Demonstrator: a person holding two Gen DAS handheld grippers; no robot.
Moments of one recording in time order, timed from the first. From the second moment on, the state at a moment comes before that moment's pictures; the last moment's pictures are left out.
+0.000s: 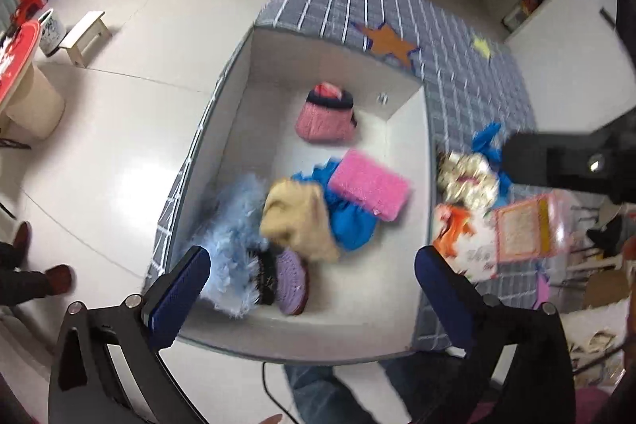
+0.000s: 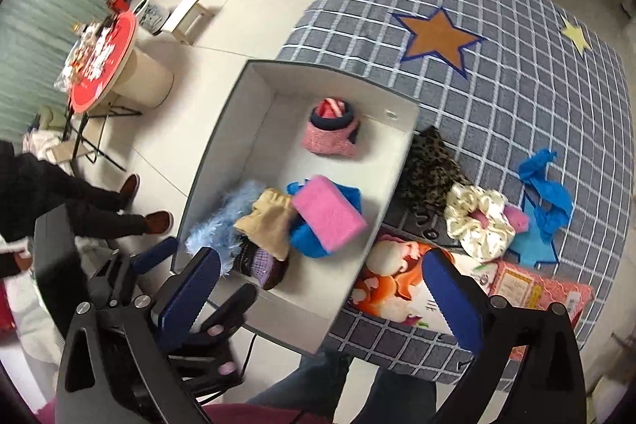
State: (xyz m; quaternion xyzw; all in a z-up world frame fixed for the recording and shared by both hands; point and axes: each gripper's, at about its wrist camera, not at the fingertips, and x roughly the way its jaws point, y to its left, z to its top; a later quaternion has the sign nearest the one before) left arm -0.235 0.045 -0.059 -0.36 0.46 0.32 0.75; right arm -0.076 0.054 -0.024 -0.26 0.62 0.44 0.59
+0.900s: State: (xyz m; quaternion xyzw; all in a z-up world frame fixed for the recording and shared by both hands) left arm 0.029 0.019 -0.094 -0.03 0.65 0.06 0.76; right arm 0.137 -0.115 -0.048 -0.12 0.70 0.25 0.66
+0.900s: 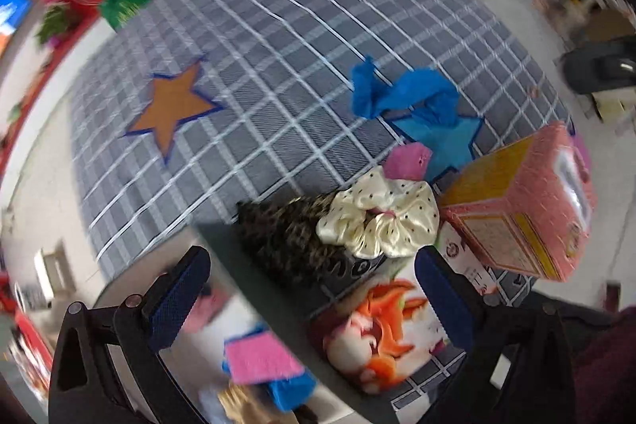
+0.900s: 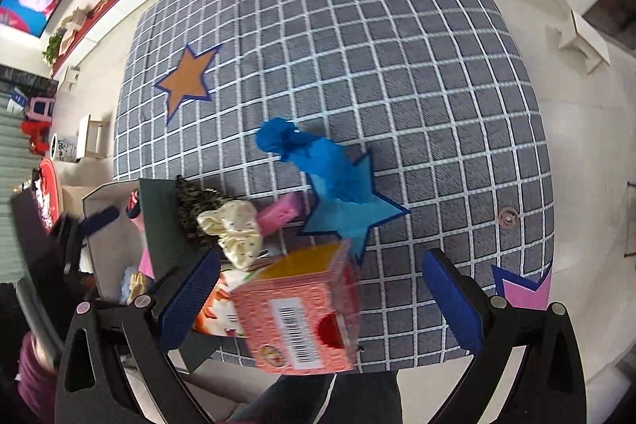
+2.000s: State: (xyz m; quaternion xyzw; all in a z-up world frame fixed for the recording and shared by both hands) left arm 0.111 0.135 -0.125 -0.13 0.66 0.25 0.70; right arm 0.210 -0.092 -0.146 -0.18 0.73 0.25 0.61
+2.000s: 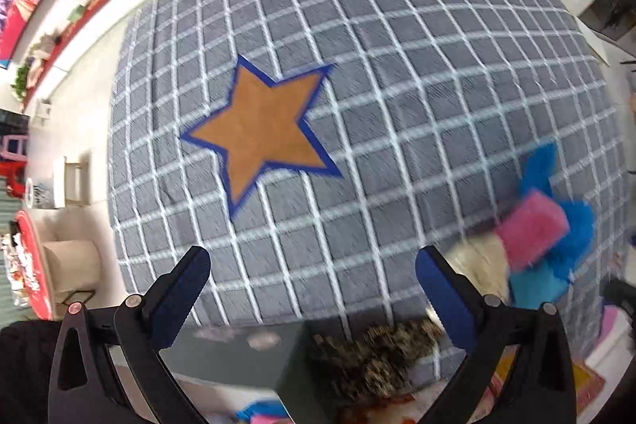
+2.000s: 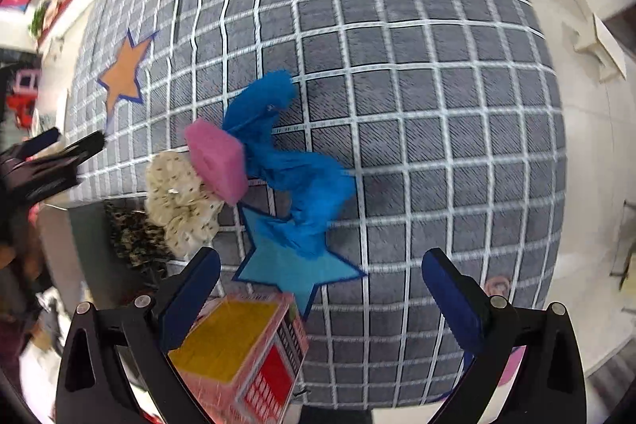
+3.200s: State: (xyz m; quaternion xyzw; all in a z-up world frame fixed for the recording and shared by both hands) left arm 0.137 0.061 -0.167 -0.18 0.66 0.27 0.68; right arm 0.234 -0.121 -0.182 -0.21 0.68 0.21 0.67
